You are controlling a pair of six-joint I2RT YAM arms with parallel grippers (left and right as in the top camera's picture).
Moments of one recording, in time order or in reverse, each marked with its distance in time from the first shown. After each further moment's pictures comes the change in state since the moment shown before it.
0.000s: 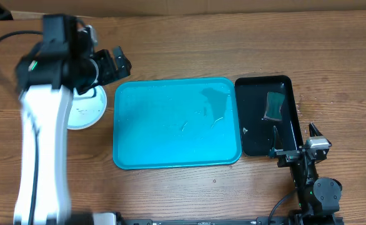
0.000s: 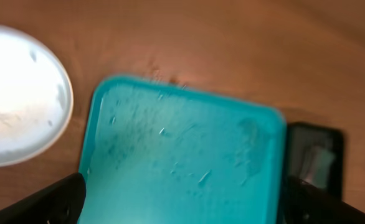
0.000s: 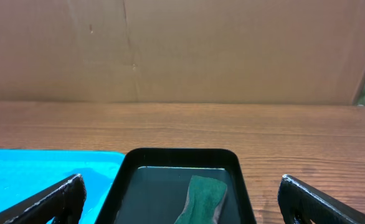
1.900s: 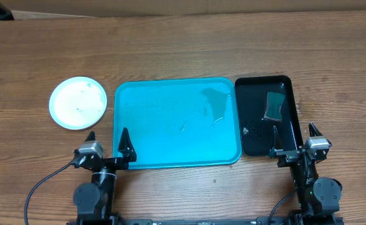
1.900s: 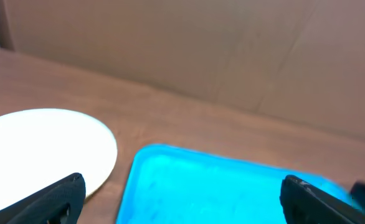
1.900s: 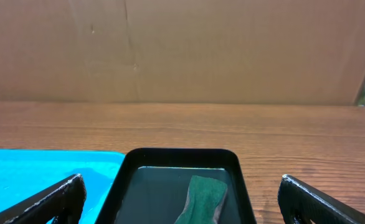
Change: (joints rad) left arm 0.000 -1.456 -1.712 1.127 -0.199 0.055; right arm 0.000 0.000 0.000 0.000 -0.001 0.000
